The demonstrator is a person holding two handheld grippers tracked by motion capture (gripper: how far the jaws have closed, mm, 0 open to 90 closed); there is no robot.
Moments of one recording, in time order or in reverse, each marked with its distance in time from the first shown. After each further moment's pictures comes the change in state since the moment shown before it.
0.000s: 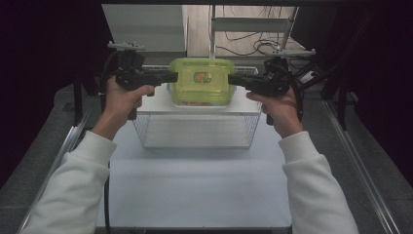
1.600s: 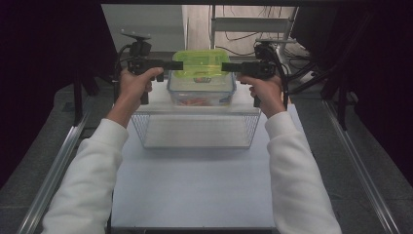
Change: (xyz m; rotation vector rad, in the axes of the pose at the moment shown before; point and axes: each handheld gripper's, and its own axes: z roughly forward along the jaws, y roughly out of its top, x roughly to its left) left arm 0.059 0.010 0.048 -0.001 -0.018 -0.238; right arm -0.059 0.012 0.056 0.047 -0.039 0.255
